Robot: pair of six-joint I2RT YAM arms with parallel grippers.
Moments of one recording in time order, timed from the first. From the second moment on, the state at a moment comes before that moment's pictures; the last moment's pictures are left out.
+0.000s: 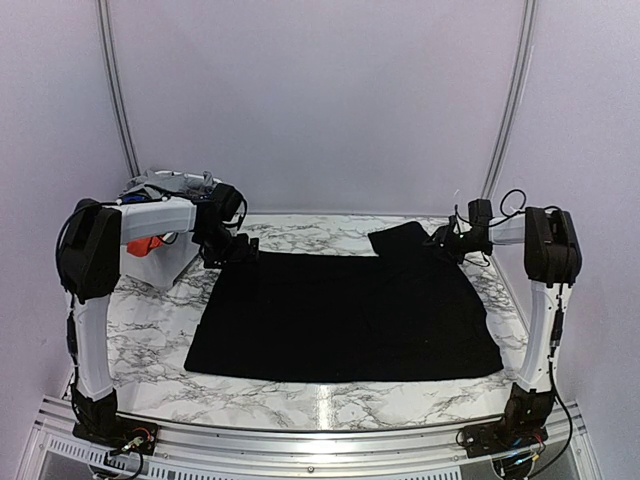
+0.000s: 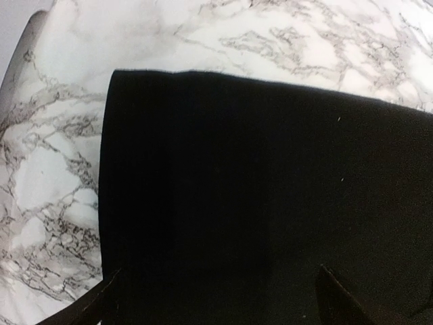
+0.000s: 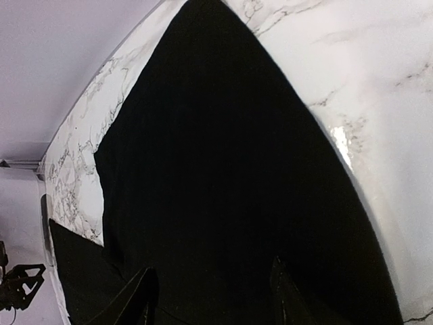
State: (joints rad) left arm -0.44 2.07 1.60 -0.66 0.02 -0.42; right arm -0.06 2.24 1.55 -0.20 -0.57 0.50
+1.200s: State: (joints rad) left arm -0.39 2.43 2.05 -0.66 -0.25 -0.29; right arm 0.04 2.45 2.01 -0.51 -0.18 0.10
